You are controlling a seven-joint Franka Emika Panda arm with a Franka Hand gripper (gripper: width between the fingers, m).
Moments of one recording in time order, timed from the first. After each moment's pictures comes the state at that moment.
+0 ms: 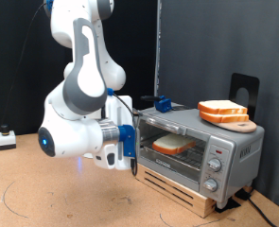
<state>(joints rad) -0.62 0.35 0.26 -2.09 0.88 1.39 -0.42</state>
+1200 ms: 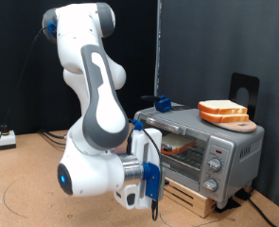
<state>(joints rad) -0.53 0.66 0.29 -1.83 0.98 1.51 -0.19</state>
